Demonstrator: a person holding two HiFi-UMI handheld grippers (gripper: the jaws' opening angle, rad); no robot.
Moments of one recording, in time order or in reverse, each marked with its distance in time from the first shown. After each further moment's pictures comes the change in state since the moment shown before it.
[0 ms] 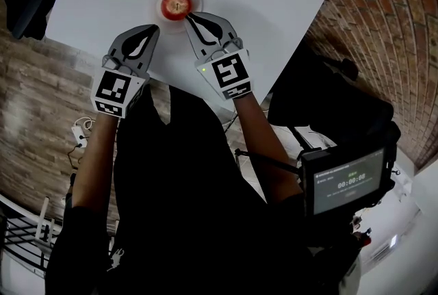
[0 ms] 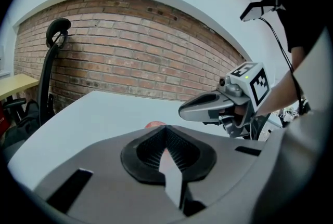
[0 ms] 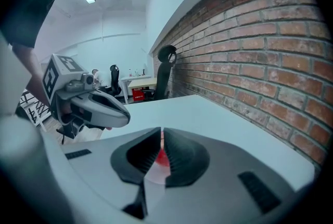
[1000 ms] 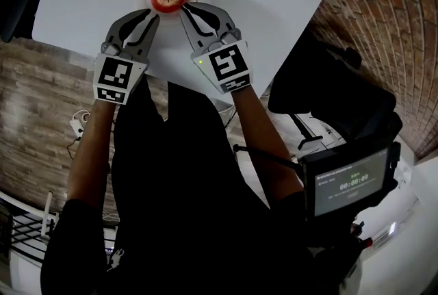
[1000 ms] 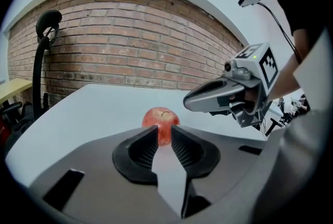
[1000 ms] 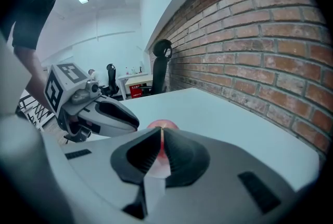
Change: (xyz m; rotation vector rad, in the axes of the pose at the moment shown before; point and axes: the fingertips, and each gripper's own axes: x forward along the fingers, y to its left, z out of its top) left arm 0.038 0.008 -0.035 0.053 0.085 -0.005; right arm 0.010 -0.009 -0.024 0.053 0.032 -0.007
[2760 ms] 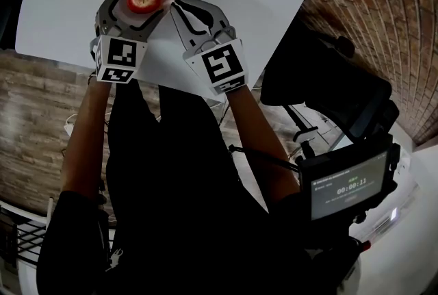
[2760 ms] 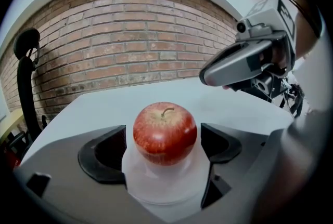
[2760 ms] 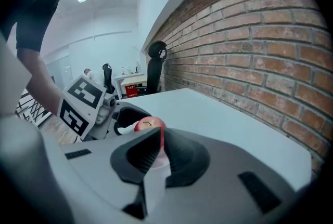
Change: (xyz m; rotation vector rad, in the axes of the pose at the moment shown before) left arm 0.059 0.008 -0.015 0.203 0.065 0.077; right arm -0.018 -0.016 -0.003 -0.026 -0.006 -0.042
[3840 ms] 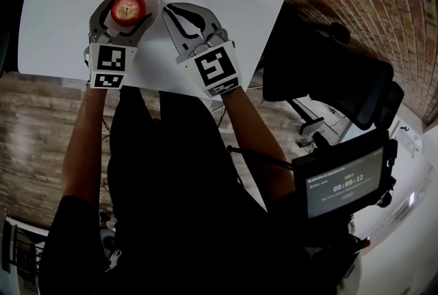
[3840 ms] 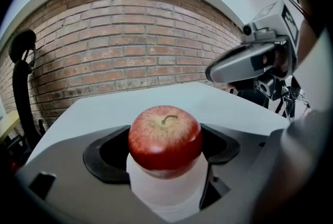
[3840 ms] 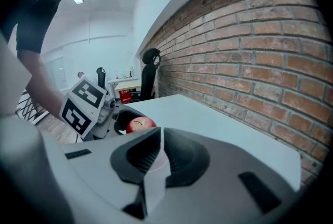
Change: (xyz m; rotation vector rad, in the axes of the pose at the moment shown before) left arm 0.017 0.000 0.021 0.003 -0.028 -0.042; right arm -0.016 -0.025 0.001 0.040 -0.044 -0.092
